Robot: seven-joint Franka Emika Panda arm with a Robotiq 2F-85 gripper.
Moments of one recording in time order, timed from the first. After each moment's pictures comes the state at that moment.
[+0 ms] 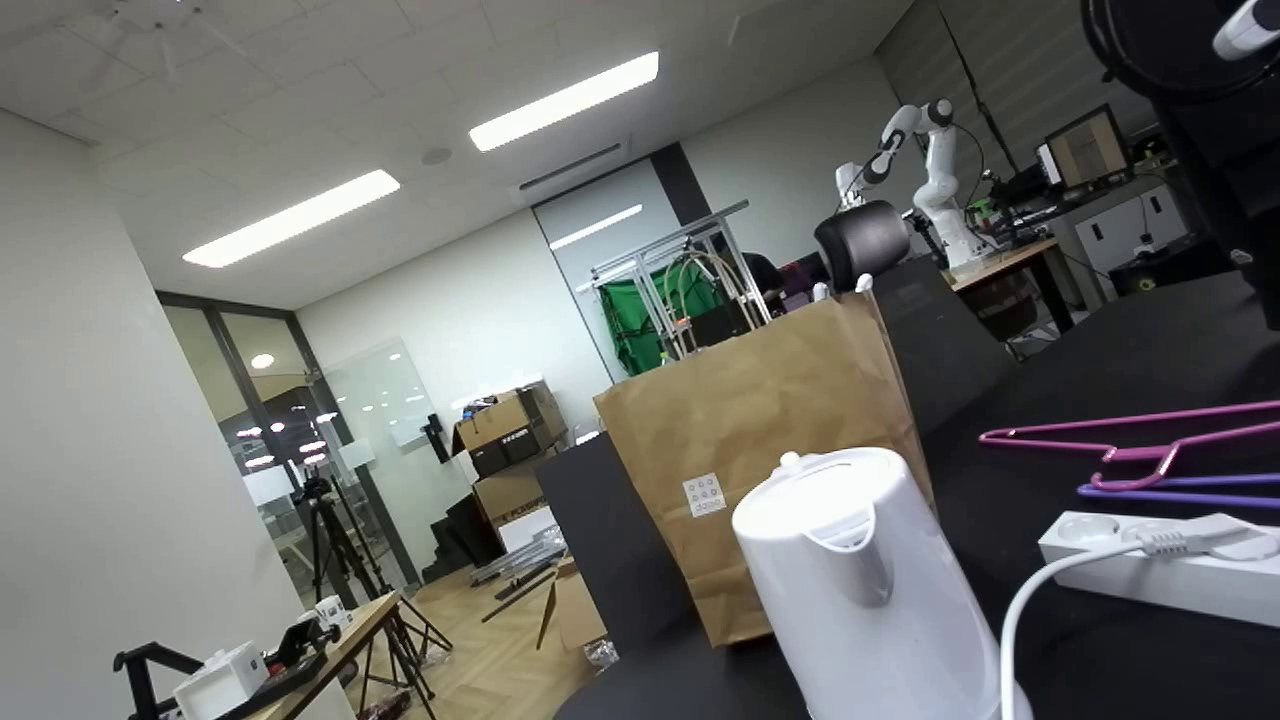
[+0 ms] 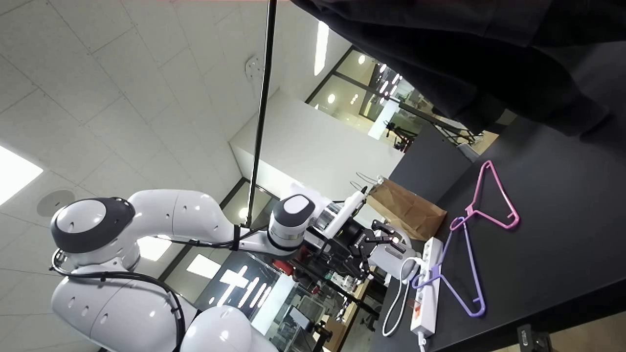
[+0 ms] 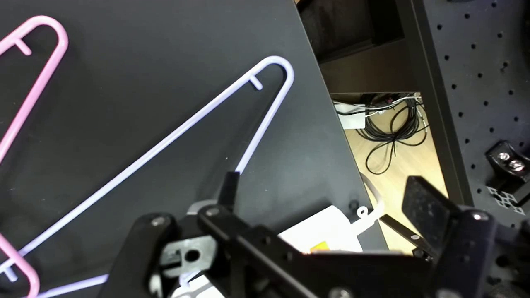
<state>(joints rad) 0.05 -0.17 -0.06 -2.73 -0.15 2.38 -1.08</state>
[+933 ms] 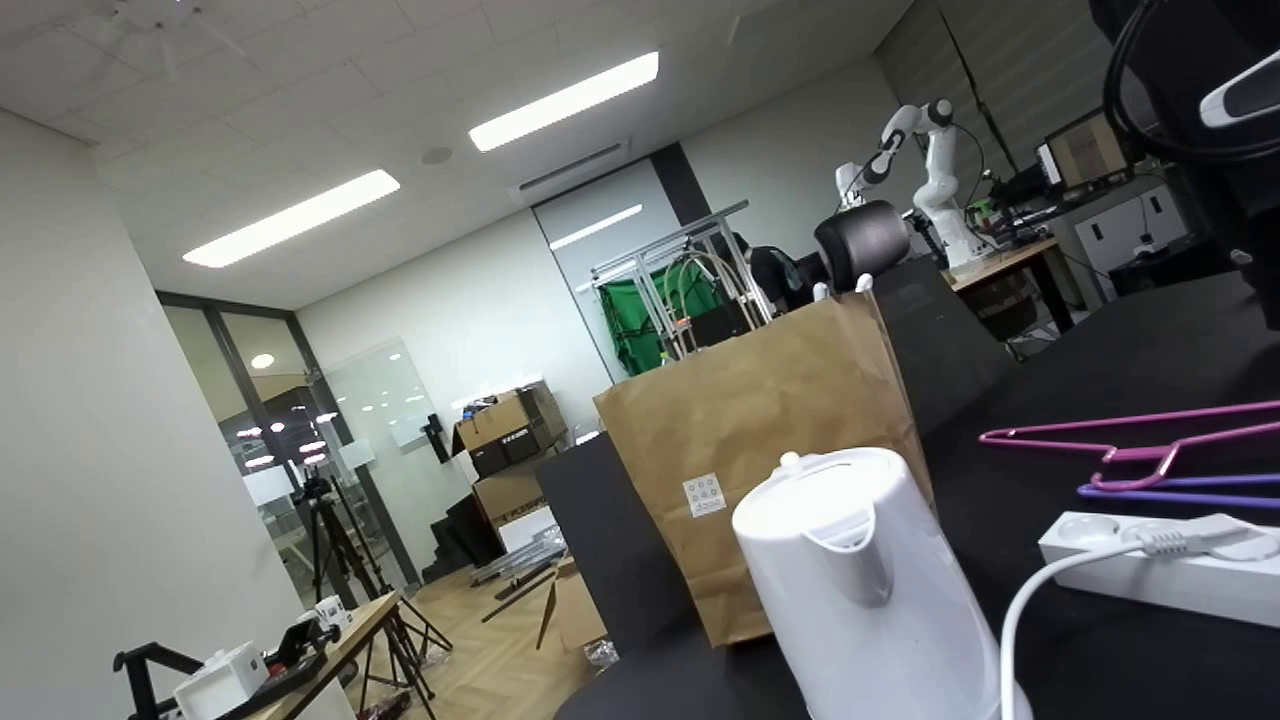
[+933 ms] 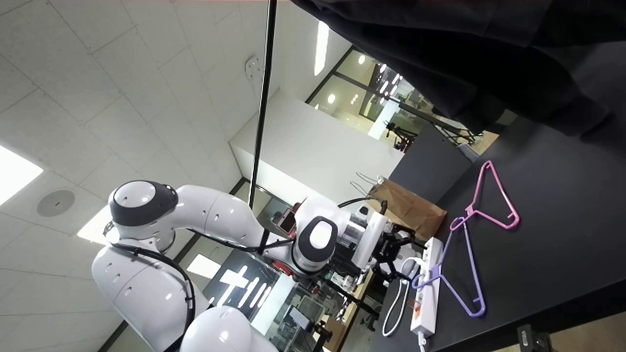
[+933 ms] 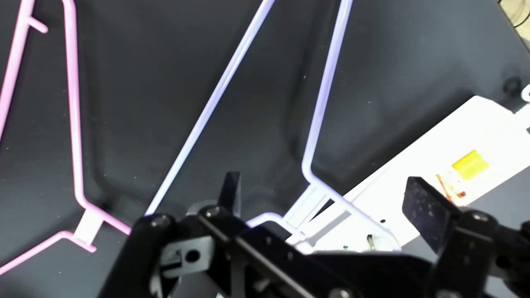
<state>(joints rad) 0.04 0.09 0.01 -2.78 0.19 3.02 -0.96</state>
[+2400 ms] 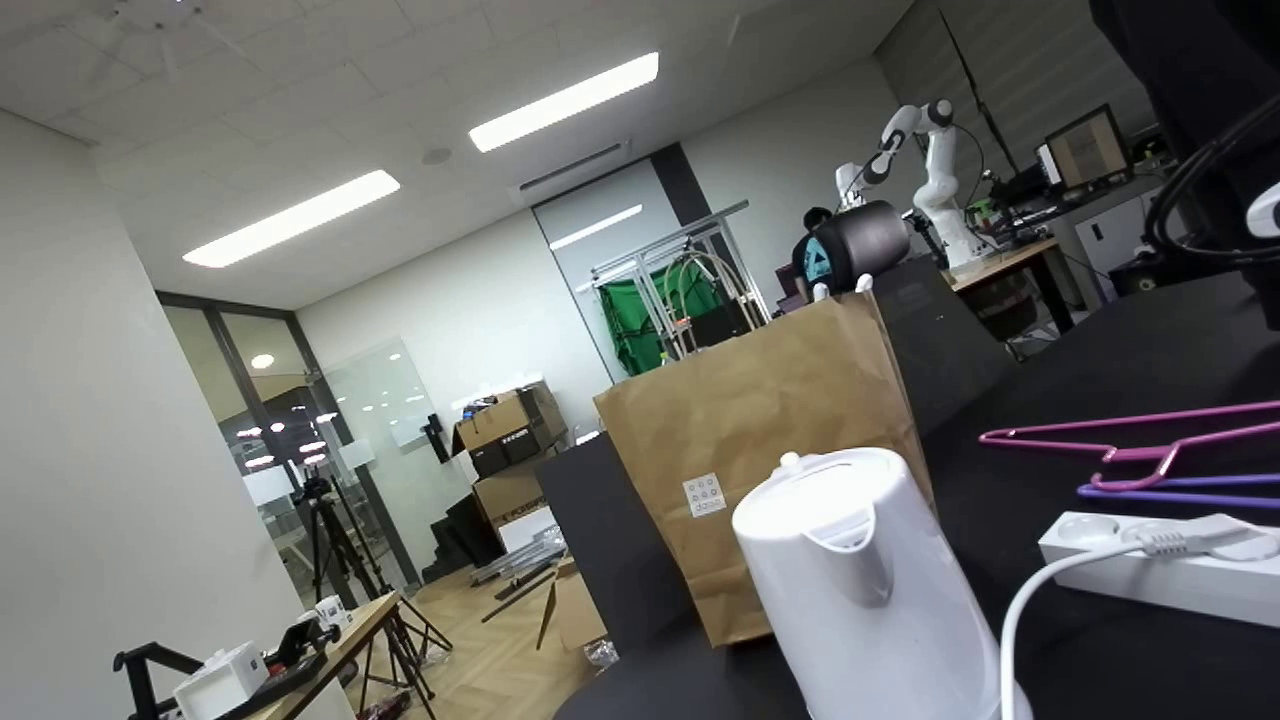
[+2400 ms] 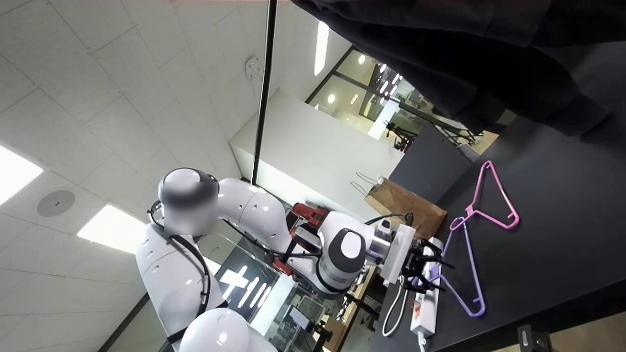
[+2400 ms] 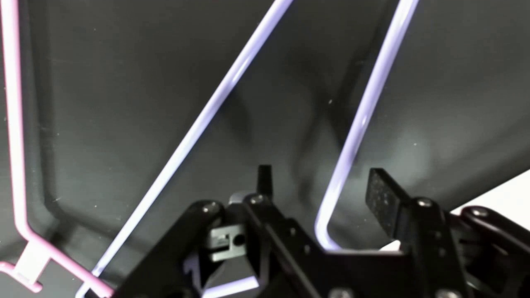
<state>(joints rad) 0.00 0.37 -0.01 -2.72 -0.11 3.26 -0.81</state>
